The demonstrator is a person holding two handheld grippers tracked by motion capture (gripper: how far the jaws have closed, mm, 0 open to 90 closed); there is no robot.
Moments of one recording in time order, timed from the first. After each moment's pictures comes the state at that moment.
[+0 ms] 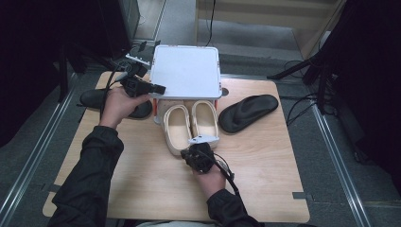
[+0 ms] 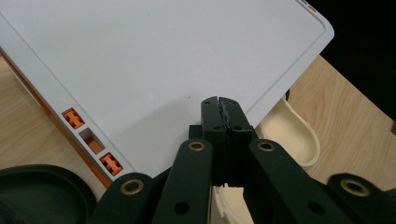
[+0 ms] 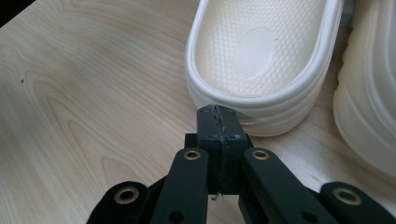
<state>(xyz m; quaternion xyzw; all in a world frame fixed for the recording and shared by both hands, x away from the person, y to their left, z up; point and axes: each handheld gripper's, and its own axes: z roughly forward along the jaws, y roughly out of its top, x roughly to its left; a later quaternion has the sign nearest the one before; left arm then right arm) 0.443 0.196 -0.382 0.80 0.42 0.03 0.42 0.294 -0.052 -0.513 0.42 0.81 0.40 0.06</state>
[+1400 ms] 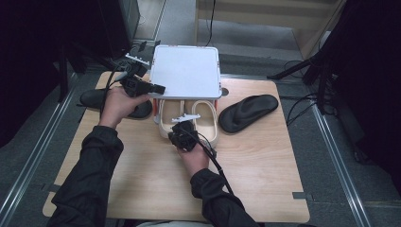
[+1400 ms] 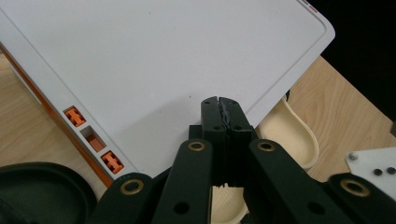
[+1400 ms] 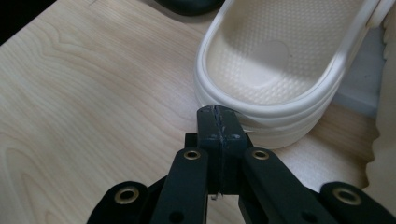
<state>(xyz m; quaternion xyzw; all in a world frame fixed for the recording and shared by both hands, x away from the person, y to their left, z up) 0.443 0.197 -0.382 0.80 0.42 0.03 0.42 0.350 0.000 -0.500 0.42 0.82 0.39 0.07</state>
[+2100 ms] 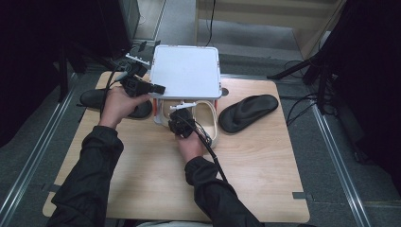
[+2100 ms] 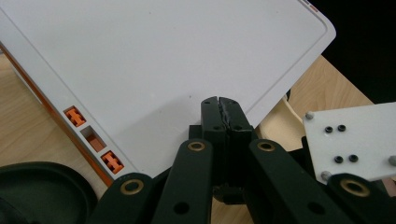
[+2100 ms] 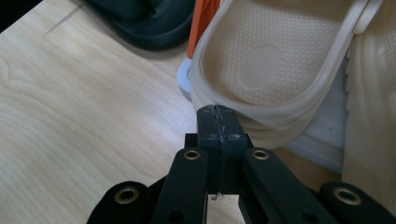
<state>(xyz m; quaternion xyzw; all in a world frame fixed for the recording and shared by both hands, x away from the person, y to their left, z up) 0.443 0.197 -0.381 0.80 0.42 0.03 0.42 0.390 0.014 -0.498 0.44 0.81 0.38 0.11</state>
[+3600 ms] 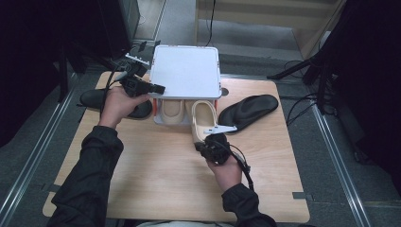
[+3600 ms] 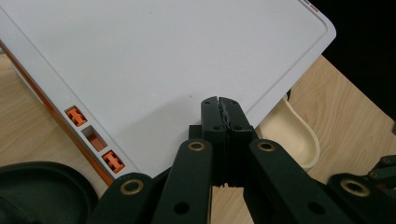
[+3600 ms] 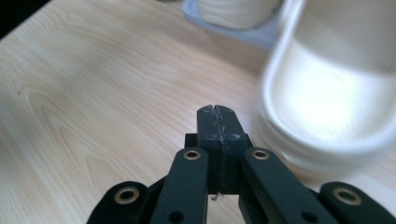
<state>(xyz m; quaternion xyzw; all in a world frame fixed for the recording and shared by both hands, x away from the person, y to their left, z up) 0.443 0.197 -0.381 0.80 0.42 0.03 0.42 0.305 -0.098 -0.480 0.42 0.81 0.39 0.07</state>
